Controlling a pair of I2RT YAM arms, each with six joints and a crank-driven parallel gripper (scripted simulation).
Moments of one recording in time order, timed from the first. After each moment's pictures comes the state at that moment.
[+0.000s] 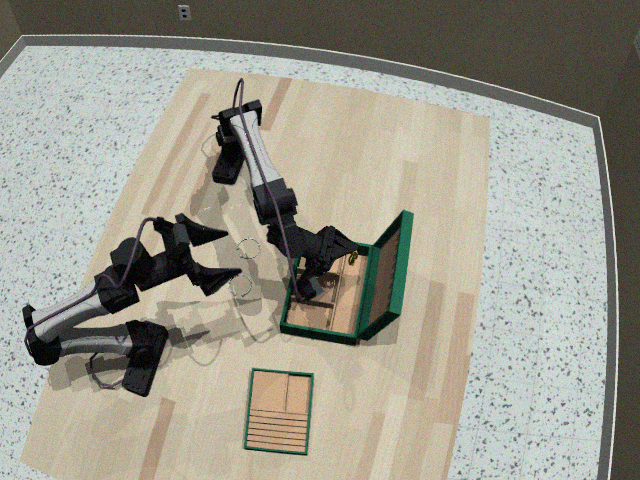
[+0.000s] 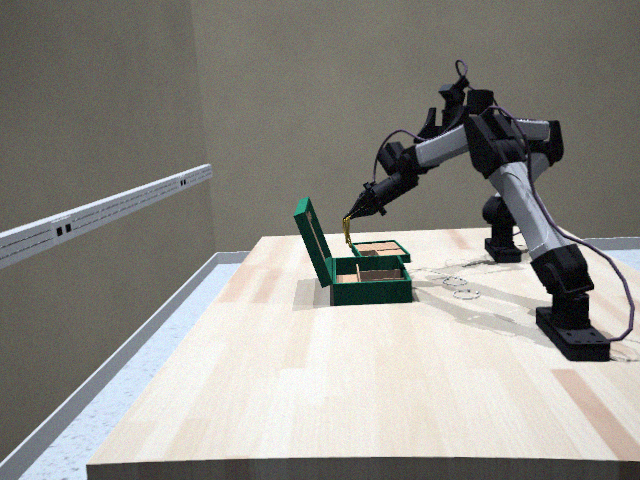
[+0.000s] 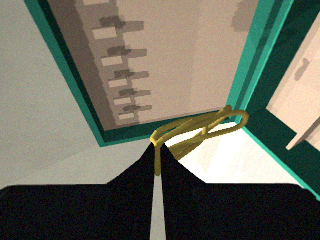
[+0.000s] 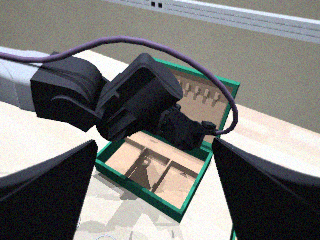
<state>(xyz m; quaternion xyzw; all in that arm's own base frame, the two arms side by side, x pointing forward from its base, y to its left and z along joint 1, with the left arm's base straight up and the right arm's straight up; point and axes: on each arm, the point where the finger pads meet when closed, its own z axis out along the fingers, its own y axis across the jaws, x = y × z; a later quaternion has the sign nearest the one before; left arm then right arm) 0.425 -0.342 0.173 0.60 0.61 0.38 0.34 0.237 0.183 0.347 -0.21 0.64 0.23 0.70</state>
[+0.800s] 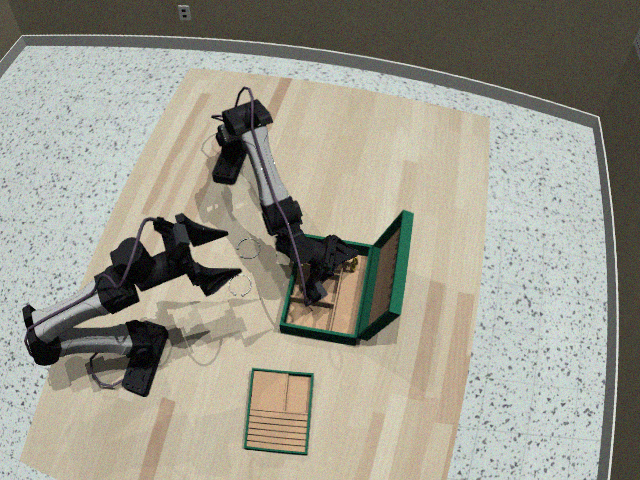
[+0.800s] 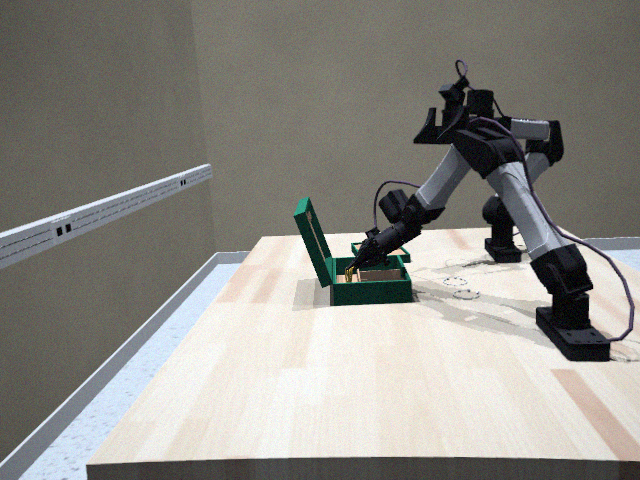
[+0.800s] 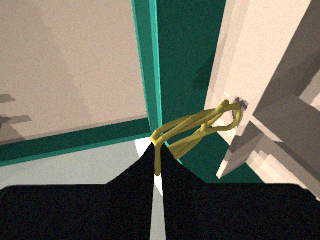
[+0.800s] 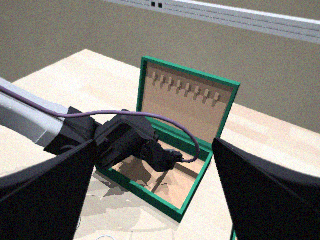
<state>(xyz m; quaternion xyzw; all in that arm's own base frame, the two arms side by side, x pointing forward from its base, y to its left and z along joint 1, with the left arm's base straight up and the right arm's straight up) 0.423 -0.289 0.054 0.60 0.62 0.38 0.33 0.237 0.183 0.347 -0.21 0.64 0.23 0.70</state>
